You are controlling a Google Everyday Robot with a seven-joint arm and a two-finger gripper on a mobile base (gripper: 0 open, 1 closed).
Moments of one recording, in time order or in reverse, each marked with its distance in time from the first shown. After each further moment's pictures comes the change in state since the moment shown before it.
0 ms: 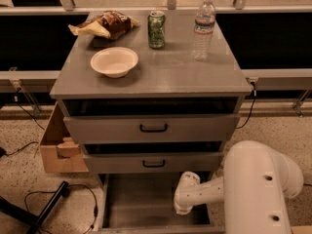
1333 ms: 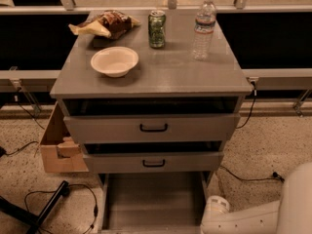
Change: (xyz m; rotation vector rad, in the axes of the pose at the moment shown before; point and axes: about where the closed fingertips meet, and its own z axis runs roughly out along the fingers) arm 0.106 0.102 -0.042 -0.050 0.098 0.210
